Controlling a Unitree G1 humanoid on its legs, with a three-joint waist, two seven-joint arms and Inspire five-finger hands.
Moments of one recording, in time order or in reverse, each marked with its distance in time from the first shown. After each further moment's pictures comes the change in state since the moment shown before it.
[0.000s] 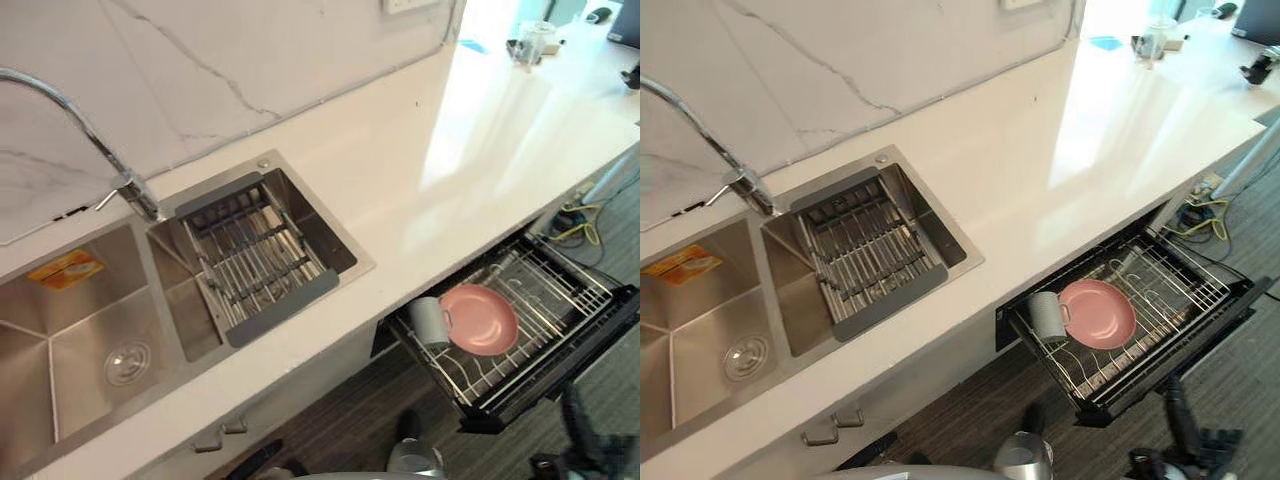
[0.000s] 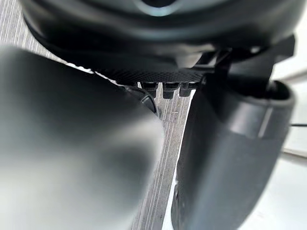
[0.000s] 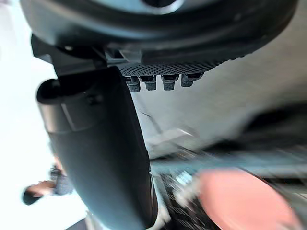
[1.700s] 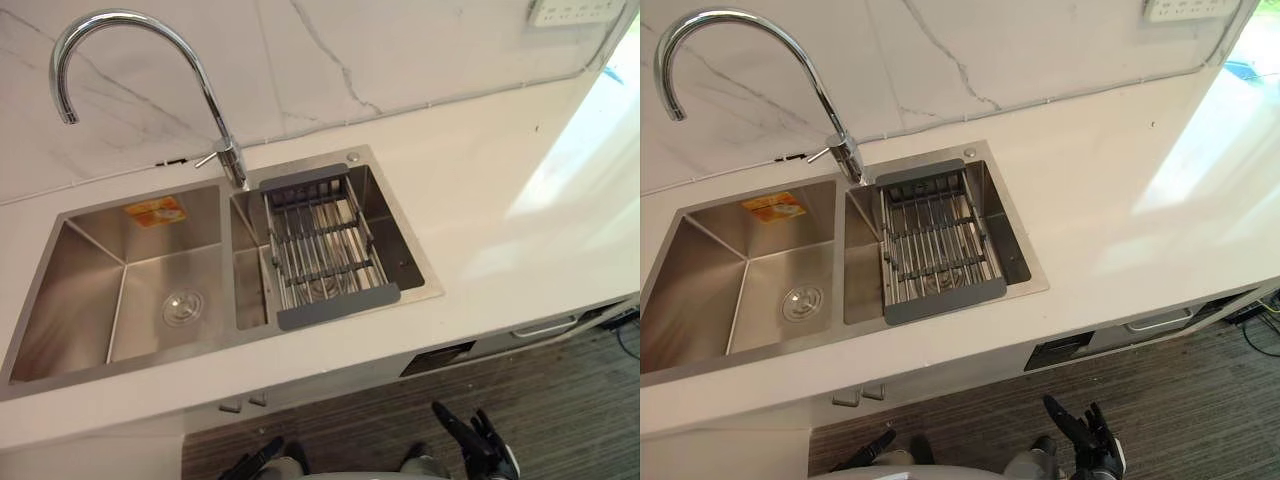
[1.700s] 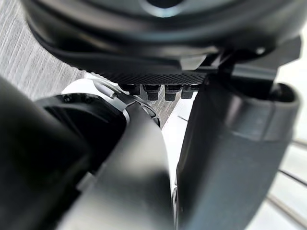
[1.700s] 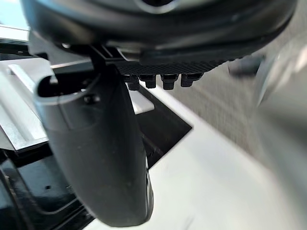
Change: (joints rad) left arm 0.100 0.059 -0.135 -0.002 -0.089 -0.206 -0.253; right arm 0.010 -0.170 0.205 0.368 -0.491 0.082 0.207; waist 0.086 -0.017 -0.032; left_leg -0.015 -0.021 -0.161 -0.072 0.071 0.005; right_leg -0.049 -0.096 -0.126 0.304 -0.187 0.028
